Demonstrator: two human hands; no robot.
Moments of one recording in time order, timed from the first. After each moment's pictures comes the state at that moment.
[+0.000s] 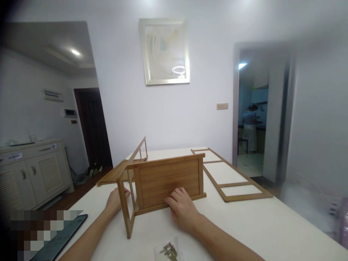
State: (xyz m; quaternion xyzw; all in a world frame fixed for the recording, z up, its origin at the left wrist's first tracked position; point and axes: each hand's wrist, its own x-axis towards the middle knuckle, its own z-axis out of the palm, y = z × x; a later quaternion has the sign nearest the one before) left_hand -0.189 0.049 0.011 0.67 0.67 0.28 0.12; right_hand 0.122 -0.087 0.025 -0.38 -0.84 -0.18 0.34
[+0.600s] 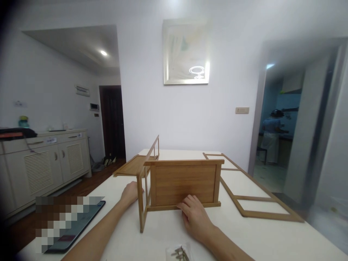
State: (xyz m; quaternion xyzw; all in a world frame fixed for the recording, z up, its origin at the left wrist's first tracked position) left_hand -0.183 0.038 0.024 0.67 0.70 0.22 0.12; right_hand 0.118 -0.089 0.021 -0.40 -0.85 -0.14 0.32
